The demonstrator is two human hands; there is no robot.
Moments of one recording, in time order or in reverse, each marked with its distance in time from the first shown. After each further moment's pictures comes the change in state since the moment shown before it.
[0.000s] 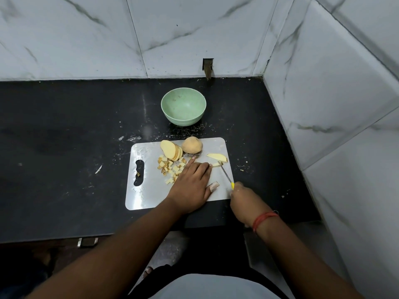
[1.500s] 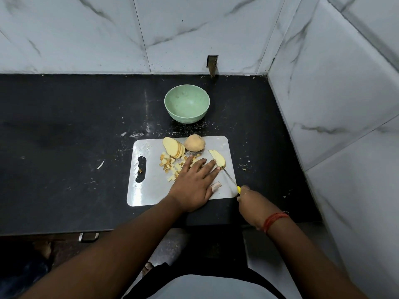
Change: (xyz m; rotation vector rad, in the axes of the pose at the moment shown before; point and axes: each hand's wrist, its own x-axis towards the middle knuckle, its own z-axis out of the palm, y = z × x) left_hand 0.000 -0.001 -0.006 -0.020 -0.208 -0.005; right_hand 0.005 0.012 -0.005 -0.128 -0.137 0.036
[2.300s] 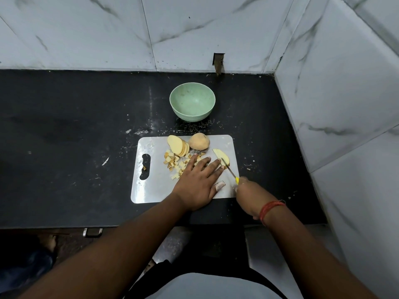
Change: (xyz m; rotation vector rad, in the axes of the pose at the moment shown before) left_hand 0.000 0.001 0.002 0.023 0.056 0.015; right_hand 0.001 -0.019 -0.014 -0.028 0.062 -0.045
